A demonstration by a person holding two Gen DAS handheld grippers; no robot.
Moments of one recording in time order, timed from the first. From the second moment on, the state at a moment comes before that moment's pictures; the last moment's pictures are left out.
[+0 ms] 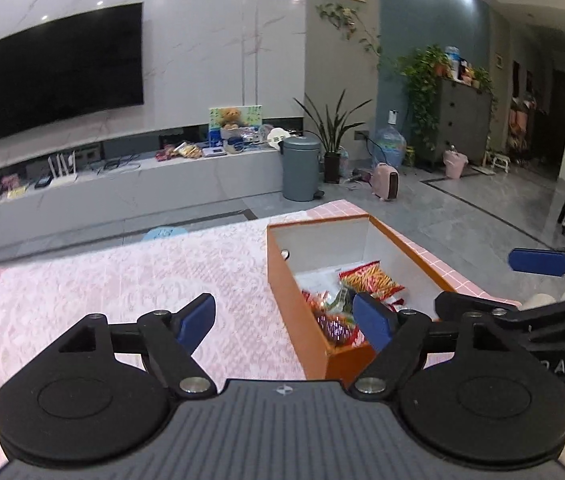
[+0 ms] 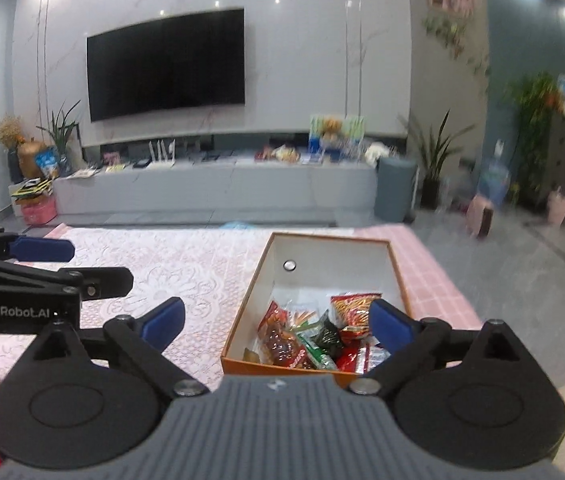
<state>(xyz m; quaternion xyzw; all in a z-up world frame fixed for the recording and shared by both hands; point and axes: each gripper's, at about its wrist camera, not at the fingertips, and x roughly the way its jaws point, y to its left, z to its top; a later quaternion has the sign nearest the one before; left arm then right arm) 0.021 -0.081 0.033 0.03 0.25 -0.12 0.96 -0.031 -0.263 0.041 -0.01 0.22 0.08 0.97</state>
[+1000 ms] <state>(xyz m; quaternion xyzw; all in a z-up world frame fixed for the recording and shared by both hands) 0.016 -0.064 -0.052 0.00 0.32 -0.10 0.94 -0.039 -0.260 -0.041 0.02 0.25 -0.03 0.97</state>
